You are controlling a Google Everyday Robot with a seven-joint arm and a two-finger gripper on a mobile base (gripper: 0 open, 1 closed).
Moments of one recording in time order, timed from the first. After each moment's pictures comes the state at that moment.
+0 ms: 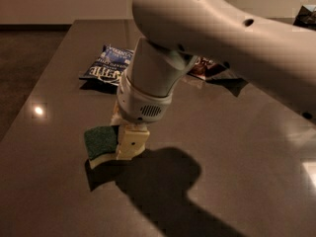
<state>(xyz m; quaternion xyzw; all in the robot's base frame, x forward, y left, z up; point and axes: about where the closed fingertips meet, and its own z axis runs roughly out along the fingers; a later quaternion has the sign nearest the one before) 0.400 0.068 0.877 -0.78 0.59 0.16 0.15</state>
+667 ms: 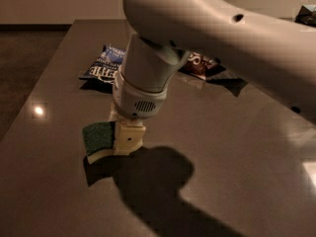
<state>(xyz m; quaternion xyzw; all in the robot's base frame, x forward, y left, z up) 0.409 0.071 0.880 -0.78 0.59 0.14 0.14</state>
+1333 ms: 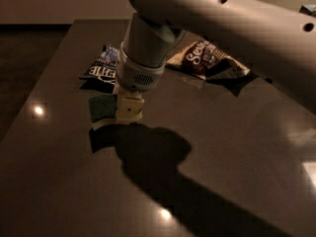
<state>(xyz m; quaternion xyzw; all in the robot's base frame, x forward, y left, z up) 0.480 0.074 0.891 -0.76 0.62 0.11 0.17</state>
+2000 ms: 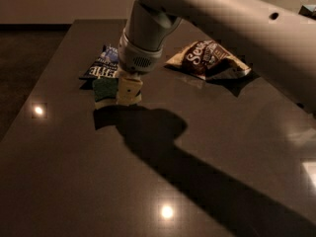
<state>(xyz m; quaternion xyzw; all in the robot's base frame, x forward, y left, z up) 0.539 0.078 0.892 -0.75 0.63 0.11 0.18</state>
